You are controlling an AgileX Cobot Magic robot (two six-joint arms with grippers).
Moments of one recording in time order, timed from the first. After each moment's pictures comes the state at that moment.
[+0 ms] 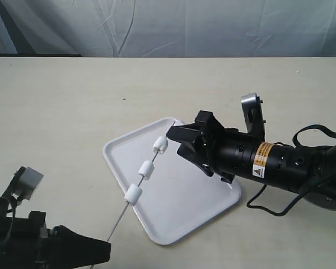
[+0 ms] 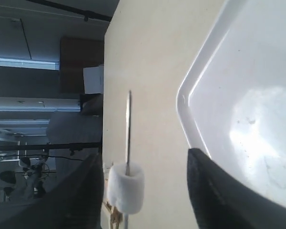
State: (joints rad) left arm -0.24 1.33 -0.10 -1.73 1.00 1.44; right arm 0.49 1.83 -0.48 -0.59 -1.03 1.54
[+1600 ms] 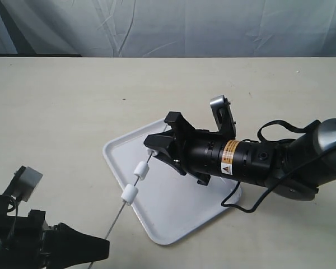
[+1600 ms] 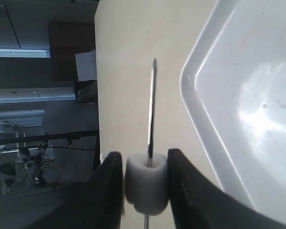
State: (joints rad) left arm -0.24 1.33 -0.11 -1.73 0.97 1.37; right arm 0.60 1.91 -0.61 -0.57 -0.94 1.63
